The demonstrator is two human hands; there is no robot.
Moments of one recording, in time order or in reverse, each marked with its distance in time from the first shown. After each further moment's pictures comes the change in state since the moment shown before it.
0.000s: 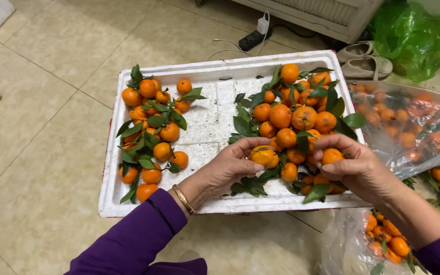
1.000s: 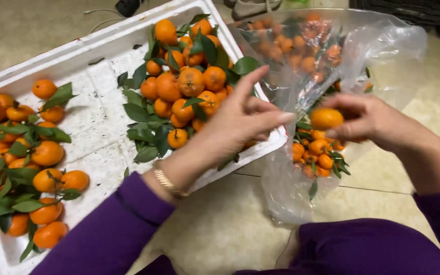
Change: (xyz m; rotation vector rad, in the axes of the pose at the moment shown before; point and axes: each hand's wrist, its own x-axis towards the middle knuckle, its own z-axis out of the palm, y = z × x) left_hand 0.065 0.029 0.183 0.509 -0.214 -0.118; right_hand -0.126 -0.057 -0.096 -0.710 0.357 0.267
